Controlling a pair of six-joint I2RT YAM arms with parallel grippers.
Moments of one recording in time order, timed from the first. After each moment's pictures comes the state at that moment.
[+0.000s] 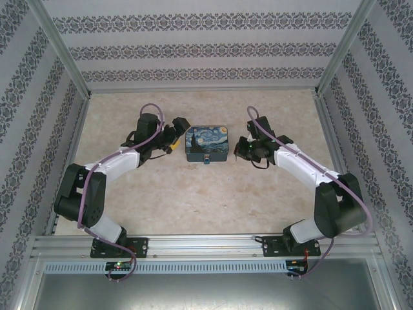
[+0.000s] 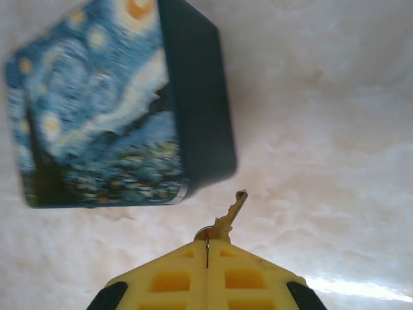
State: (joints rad) left arm -0.31 1.58 0.91 0.16 0.45 -1.15; right arm 0.38 1.46 1.00 -0.48 -0.24 0.76
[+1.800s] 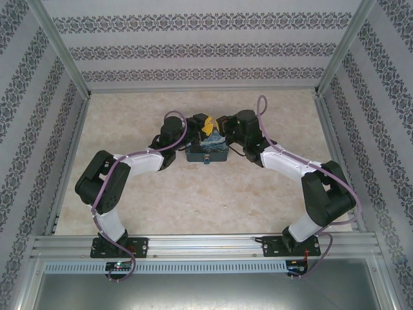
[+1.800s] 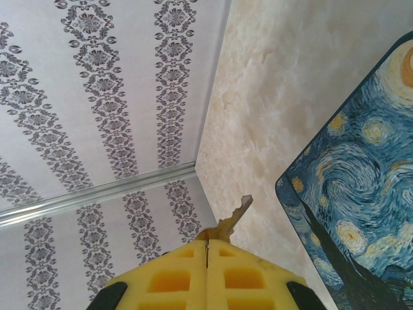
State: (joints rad) left arm -0.52 1.78 0.98 0.67 0.27 -1.92; right arm 0.49 1.59 0.97 0.25 -0.13 1.63
